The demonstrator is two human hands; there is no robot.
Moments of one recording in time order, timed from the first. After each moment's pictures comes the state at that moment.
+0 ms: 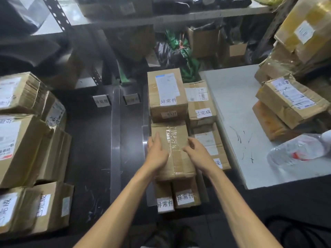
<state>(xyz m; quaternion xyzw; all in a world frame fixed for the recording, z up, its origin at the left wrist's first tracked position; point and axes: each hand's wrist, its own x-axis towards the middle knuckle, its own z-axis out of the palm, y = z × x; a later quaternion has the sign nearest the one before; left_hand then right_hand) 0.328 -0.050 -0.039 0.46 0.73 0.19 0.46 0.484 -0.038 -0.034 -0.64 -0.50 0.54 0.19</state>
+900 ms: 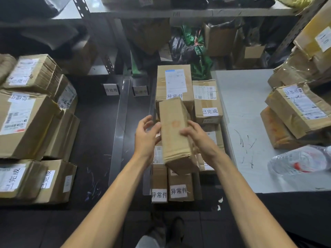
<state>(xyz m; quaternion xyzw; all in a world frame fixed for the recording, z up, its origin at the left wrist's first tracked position) 0.325 -0.055 -0.007 0.24 0.62 0.57 0.48 0.494 -0.021 0.010 -0.53 -0.44 0.69 0.22</state>
